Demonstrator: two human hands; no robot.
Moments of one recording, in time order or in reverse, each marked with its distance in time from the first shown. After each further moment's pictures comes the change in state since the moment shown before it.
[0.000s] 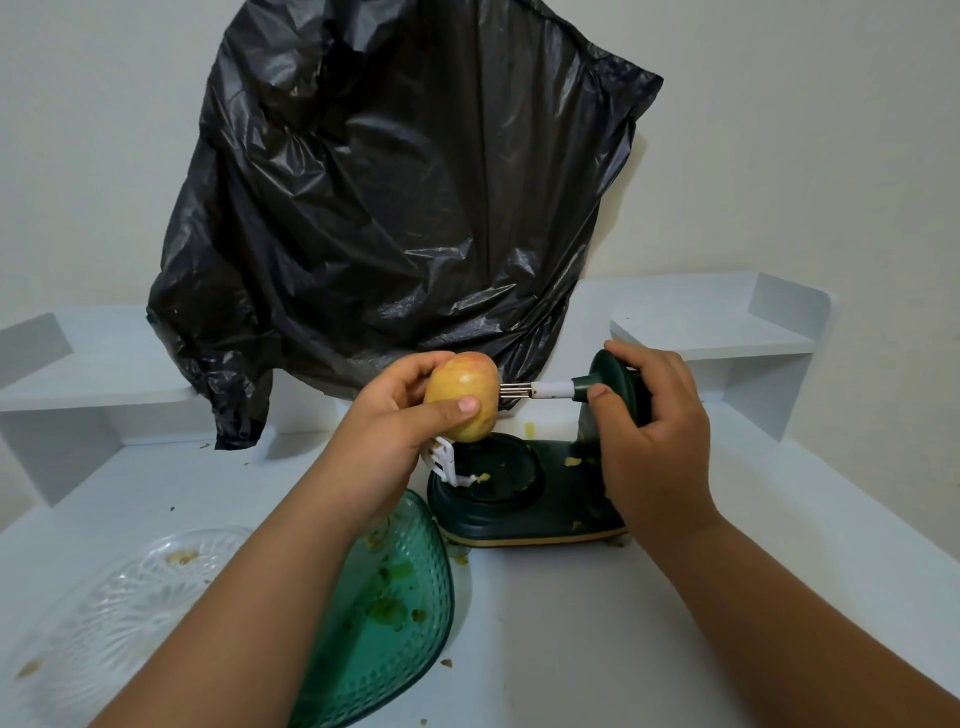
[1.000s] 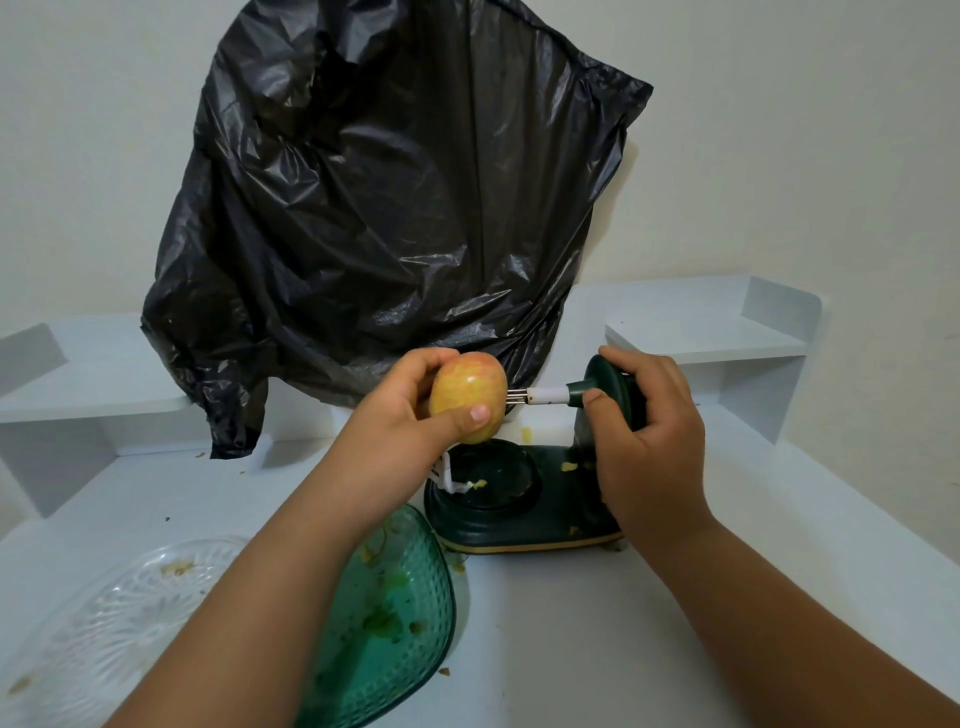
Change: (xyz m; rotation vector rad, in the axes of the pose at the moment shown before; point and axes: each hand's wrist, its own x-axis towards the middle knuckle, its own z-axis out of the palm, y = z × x) left_hand -0.003 0.009 0.004 0.369 -0.037 0.085; right_hand 0.000 -0.002 0.001 0.000 0.018 0.009
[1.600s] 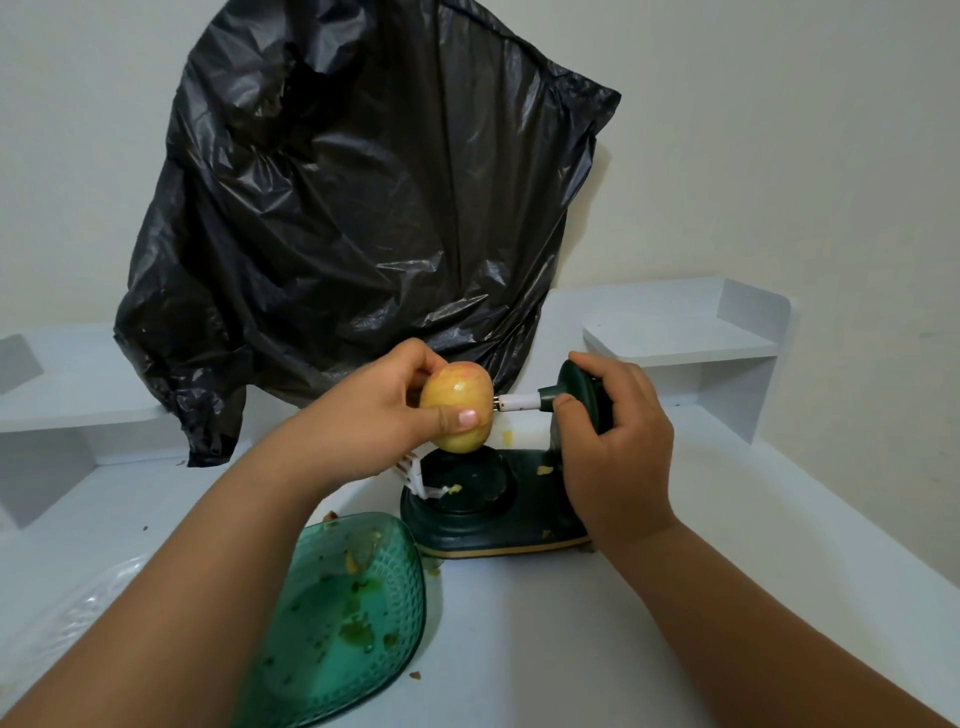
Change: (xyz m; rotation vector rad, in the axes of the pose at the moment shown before) left_hand 0.020 0.028 -0.006 0.352 -0.155 -0.063; right_hand 0.000 -0.001 0.002 -0.011 0.039 0.010
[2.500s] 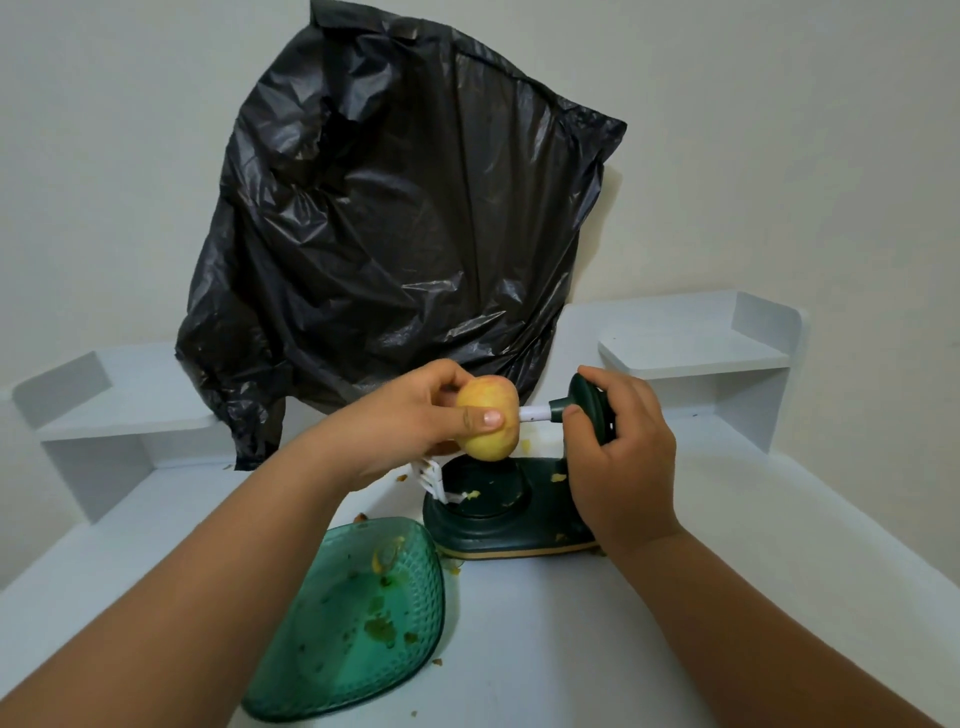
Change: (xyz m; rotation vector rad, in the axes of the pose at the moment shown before) left_hand -0.004 0.016 0.001 -0.206 -0.134 -0.170; right_hand -0.003 -0.001 -0.001 -0.036 -0.035 0.000
